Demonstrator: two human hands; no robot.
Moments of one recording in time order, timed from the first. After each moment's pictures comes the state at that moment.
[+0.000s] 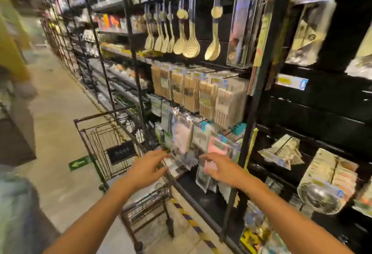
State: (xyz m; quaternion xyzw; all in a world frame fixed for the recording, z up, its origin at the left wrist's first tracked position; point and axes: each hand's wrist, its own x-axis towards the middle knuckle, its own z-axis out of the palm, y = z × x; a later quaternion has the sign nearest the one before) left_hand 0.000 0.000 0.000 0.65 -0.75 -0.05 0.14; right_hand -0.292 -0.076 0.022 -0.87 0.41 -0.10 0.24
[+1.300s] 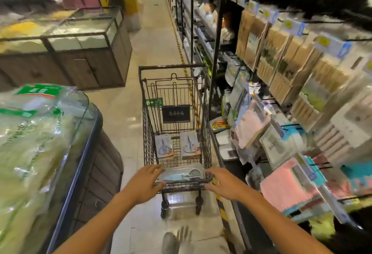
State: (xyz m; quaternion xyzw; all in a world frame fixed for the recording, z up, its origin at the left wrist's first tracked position) left_hand 0.092 -0.078 -0.172 0.85 -0.49 -0.19 0.01; right_hand -0.115 -0.322 -0.166 -0.92 0.21 0.15 0.31
